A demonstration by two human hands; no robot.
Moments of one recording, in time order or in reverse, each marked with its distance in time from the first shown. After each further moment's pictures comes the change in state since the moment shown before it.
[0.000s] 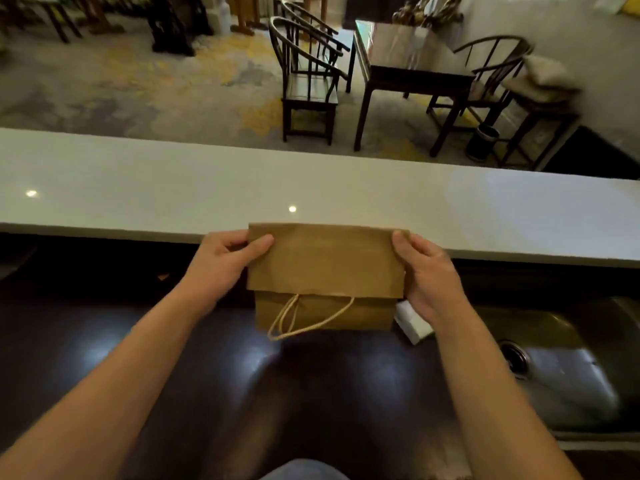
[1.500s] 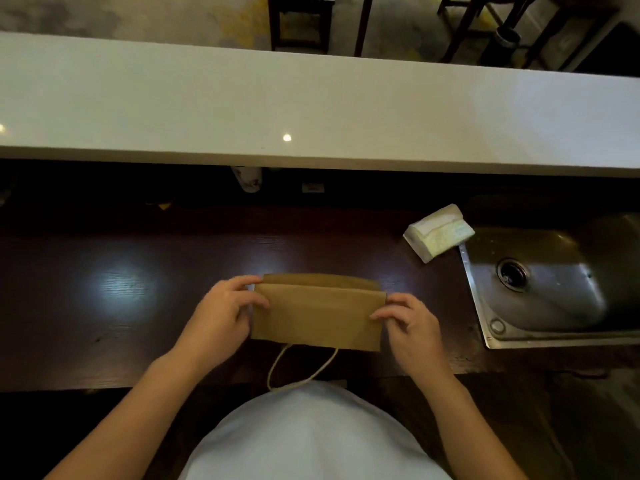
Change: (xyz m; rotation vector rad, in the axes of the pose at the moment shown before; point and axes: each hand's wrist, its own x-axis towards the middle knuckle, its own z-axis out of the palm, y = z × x) left_hand -0.130 -0.120 -0.040 0.895 -0.238 0.005; right_hand -0.137 0.162 -0.024 -1.070 0.171 -0.088
